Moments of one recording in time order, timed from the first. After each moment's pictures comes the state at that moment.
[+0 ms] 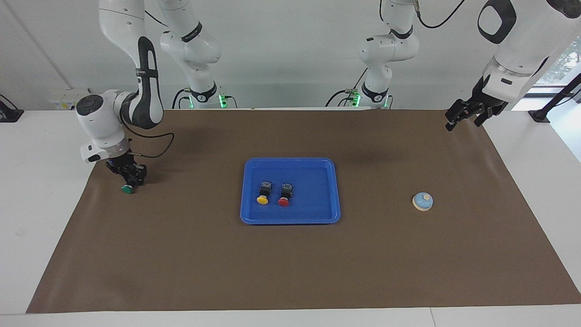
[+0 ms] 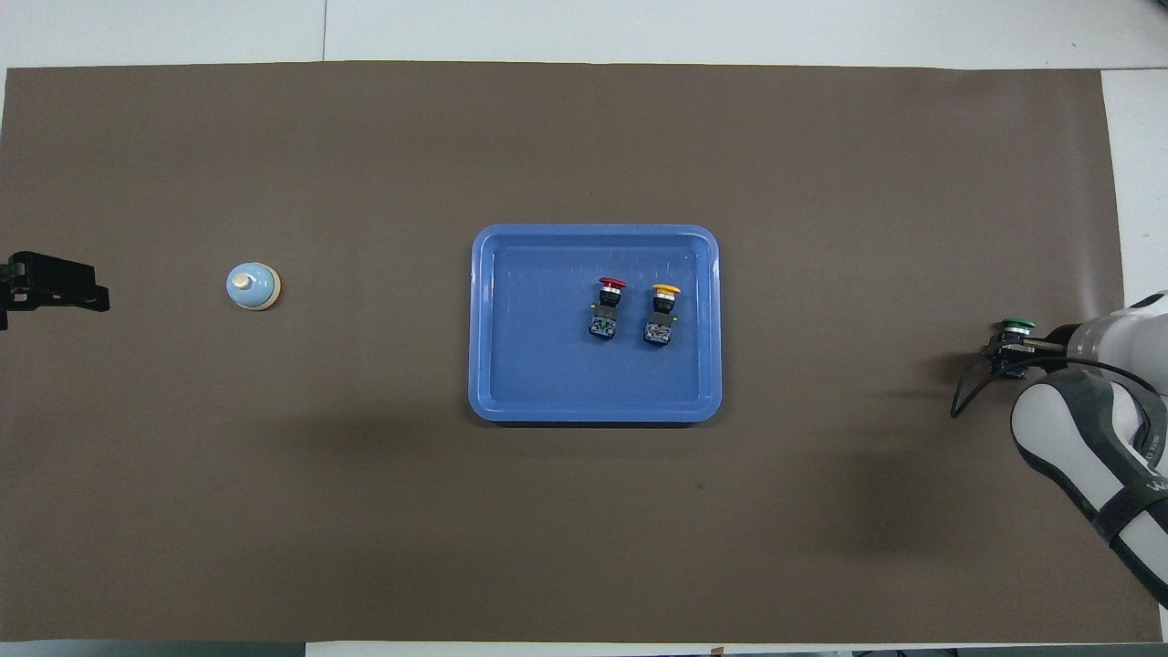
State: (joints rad) left arm 0.06 -0.08 -0.03 -1.73 -0.02 1.65 -0.07; right arm -0.30 0.11 -0.03 -2.36 -0.04 2.57 -0.04
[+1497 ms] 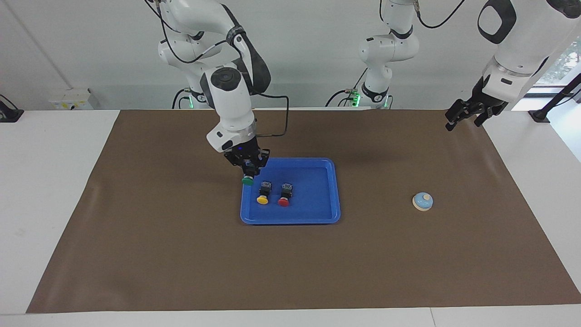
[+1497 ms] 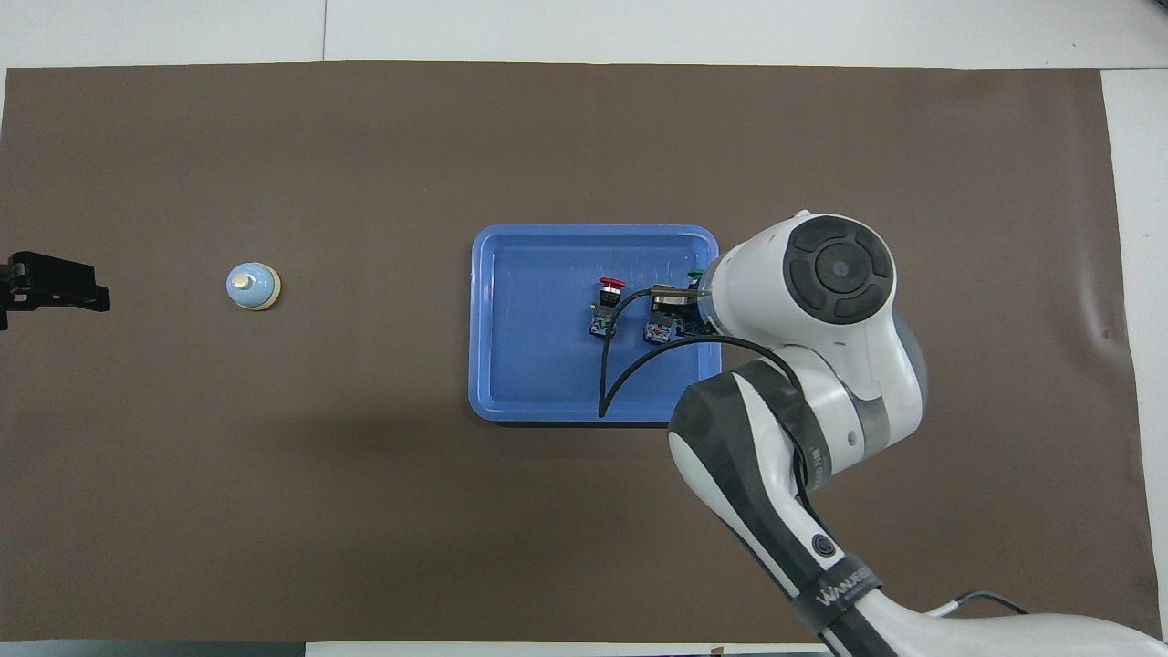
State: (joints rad) left arm 0.06 -0.08 -0.03 -1.73 -0.02 1.65 -0.07; right arm 0.46 0.17 0.00 -1.91 0.06 2.18 0.57
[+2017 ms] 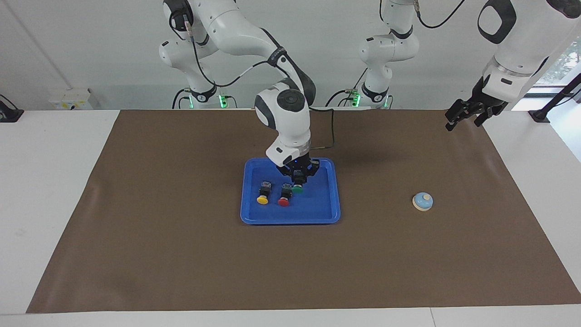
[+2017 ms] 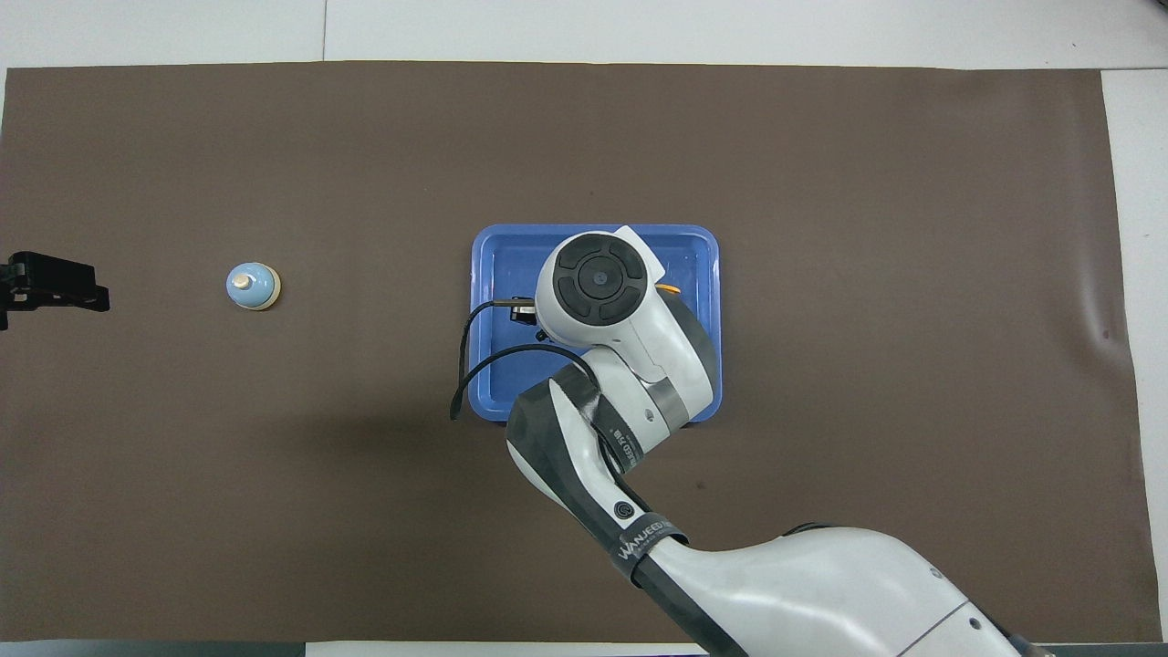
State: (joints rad) left arm 0.06 -0.08 -0.03 -1.73 -0.02 1.65 -0.07; right arm 0.63 0.48 0.00 -1.65 0.06 2.24 0.70
